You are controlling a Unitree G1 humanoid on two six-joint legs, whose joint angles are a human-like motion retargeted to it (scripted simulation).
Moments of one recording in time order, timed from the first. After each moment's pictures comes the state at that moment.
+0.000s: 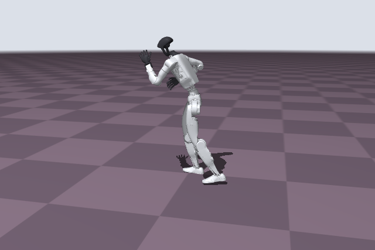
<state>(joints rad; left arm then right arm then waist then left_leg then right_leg) -1.17 0.36 -0.39 -0.22 0.43 -0.09 0.49 0.46 -0.85 0.02 -0.49 0.33 -0.27 0.10 -0.29 -0.01 0.39 -0.04 0.05 0.06 0.38 -0.40 -0.01 -0.31 -0.15 -0.28 0.39 -0.29 0.07</state>
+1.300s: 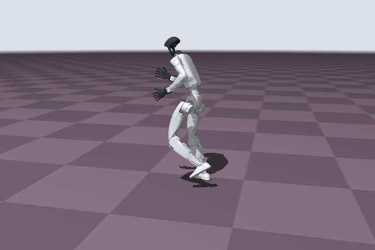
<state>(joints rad) 0.18 0.45 -0.35 -0.23 -0.41 -0.21 0.38 -0.29 -0.53 0.25 -0.46 0.25 -0.28 -0.33 0.08 -0.03 0.44 -0.40 0.10 0.13 1.28 -0.36 0.22 -0.22 -0.07 -0.19 0.55 -0.44 0.00</state>
